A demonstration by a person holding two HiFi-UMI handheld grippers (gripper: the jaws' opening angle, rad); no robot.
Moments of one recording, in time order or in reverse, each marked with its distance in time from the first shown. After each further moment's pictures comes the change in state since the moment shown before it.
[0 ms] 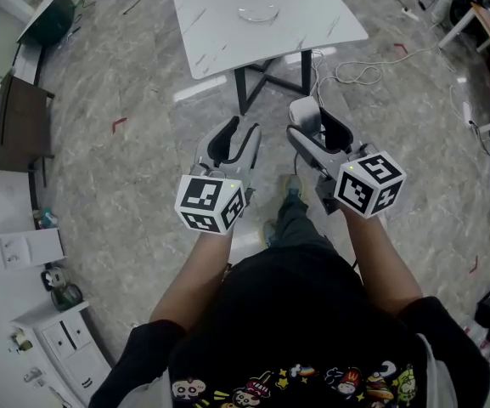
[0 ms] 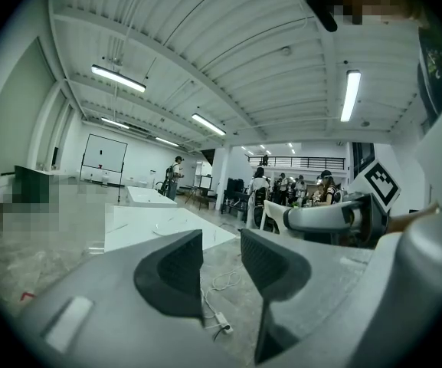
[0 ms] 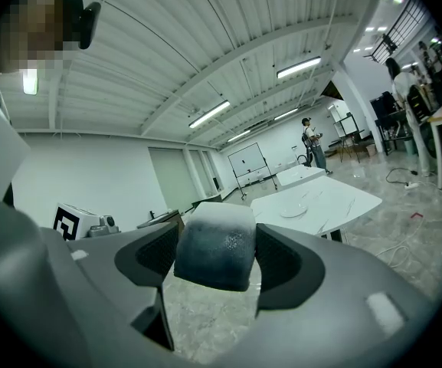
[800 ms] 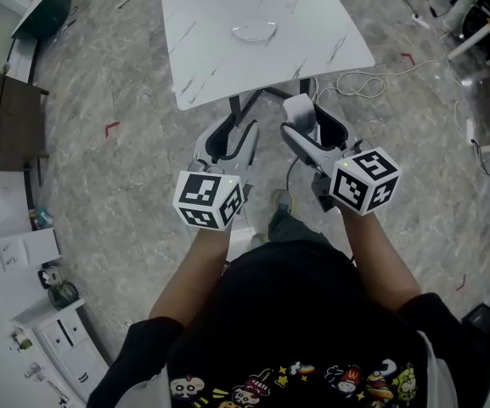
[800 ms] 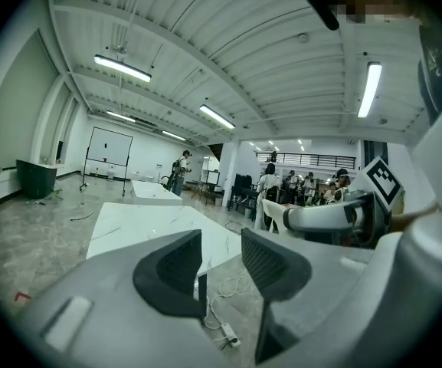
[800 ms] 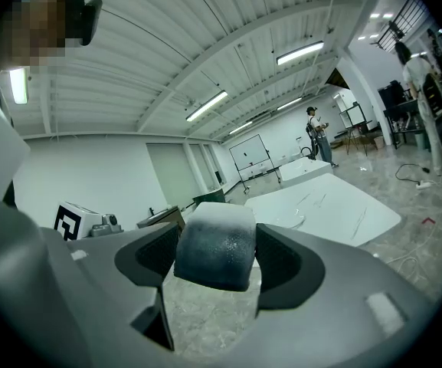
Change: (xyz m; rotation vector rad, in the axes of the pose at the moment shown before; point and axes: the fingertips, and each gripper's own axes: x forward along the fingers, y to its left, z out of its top) left arm 0.161 0.061 0.023 -0.037 0.040 0.049; right arm 0.101 -0.127 0.063 0.009 0.067 0.045
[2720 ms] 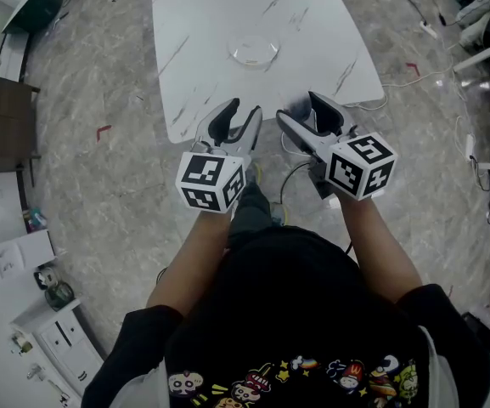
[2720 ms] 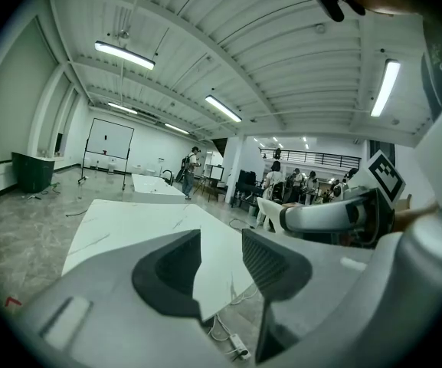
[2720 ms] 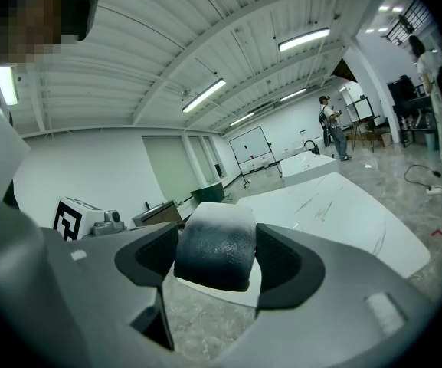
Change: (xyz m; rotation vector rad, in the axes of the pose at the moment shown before) left arm 0.152 0.086 0.021 -0.032 0.039 0.010; right arm 0.125 -0.109 0.056 -0.016 0.068 0.020
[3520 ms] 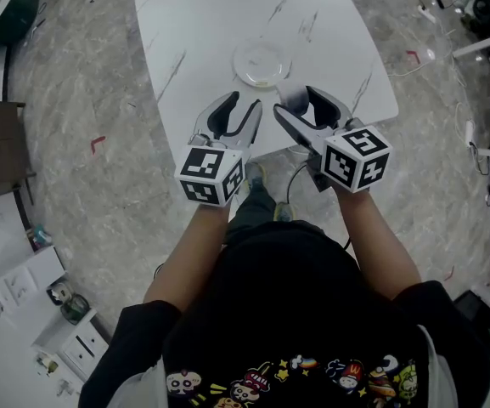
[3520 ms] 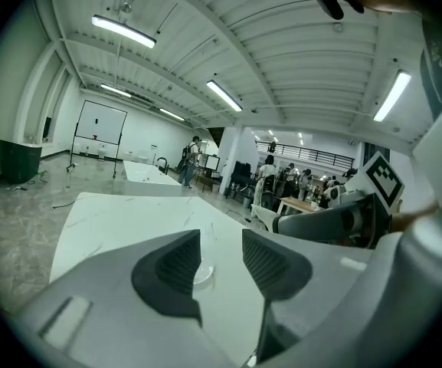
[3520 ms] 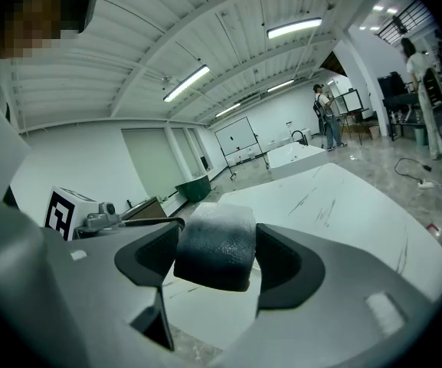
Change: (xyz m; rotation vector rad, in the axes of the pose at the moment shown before) left arm 0.099 0.111 0.014 -0.033 0.093 -0.078; right arm 0.130 -0.068 0.026 0.060 0.069 -0.096
